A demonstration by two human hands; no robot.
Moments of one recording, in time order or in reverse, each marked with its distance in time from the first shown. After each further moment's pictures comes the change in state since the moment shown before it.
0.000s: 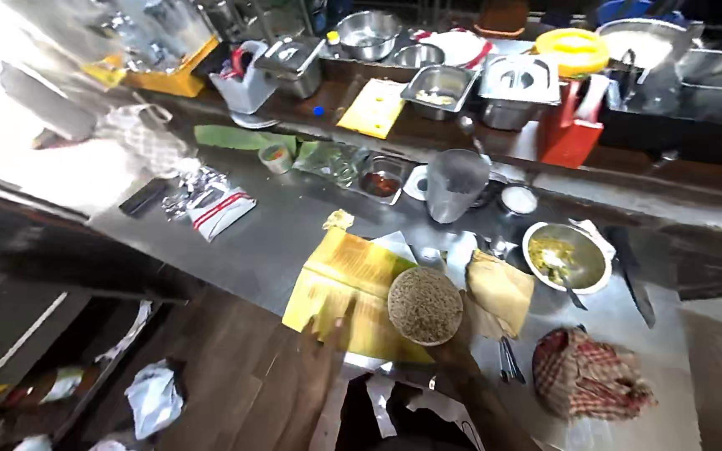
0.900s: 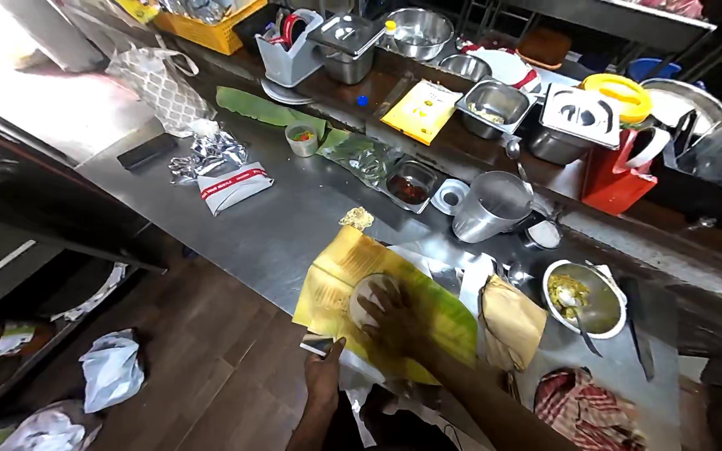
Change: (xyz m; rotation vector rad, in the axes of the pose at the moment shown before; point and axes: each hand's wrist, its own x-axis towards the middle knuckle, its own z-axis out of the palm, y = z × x) left_hand 0.036 -0.081 0.022 -0.429 0.223 -0.231; right_hand 0.102 0.067 0.029 -2.500 -0.726 -0.884
